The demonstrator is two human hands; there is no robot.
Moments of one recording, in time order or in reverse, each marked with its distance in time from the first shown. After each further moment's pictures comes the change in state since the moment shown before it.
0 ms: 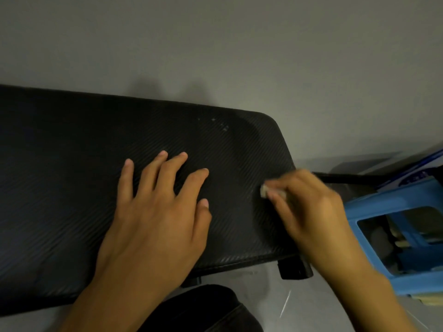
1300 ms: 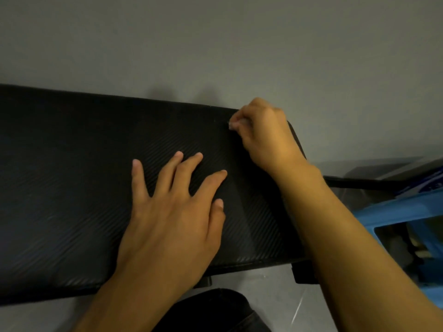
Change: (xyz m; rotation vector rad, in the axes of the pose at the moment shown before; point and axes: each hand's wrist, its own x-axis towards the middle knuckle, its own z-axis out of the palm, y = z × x) left_hand 0.000 0.002 -0.003 0.037 -0.042 -0.038; right_hand 0.136 -0.025 0.051 -0.059 -0.055 0.008
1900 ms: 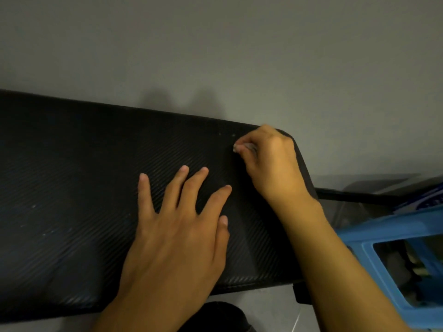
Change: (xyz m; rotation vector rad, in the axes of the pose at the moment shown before) left_hand -0.003 -0.001 0.001 -0.009 0.029 0.015; right_hand -0.015 -0.007 0.004 0.043 0.073 0.009
